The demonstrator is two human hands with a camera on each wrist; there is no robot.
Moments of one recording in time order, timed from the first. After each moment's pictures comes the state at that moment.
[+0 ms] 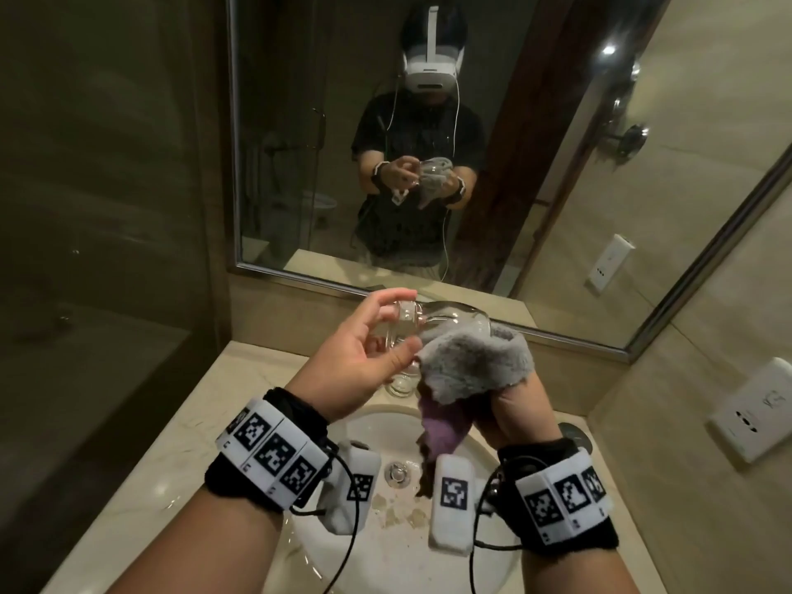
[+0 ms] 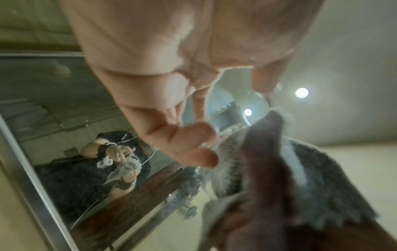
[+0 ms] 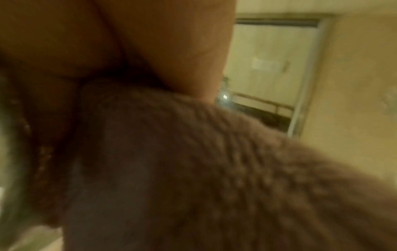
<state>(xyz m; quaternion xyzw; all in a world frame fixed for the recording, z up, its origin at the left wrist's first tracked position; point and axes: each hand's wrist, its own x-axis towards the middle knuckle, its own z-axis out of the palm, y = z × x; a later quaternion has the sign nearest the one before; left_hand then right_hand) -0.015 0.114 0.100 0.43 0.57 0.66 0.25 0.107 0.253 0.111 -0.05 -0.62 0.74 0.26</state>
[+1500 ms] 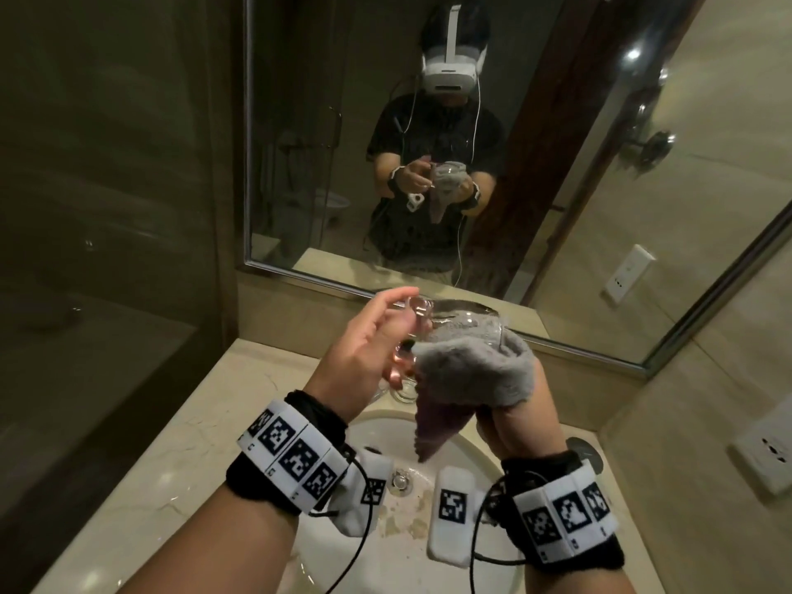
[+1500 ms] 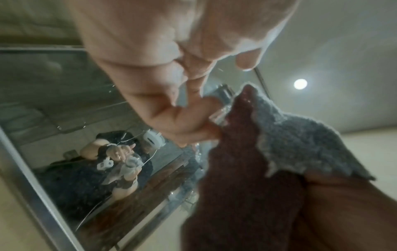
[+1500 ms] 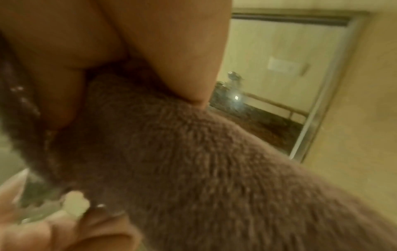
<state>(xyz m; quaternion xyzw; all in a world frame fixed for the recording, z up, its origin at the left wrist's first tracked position) -0.017 0.133 0.096 0.38 0.58 0.69 0.21 0.098 0.266 0.109 -0.04 -0.65 0.70 0.30</state>
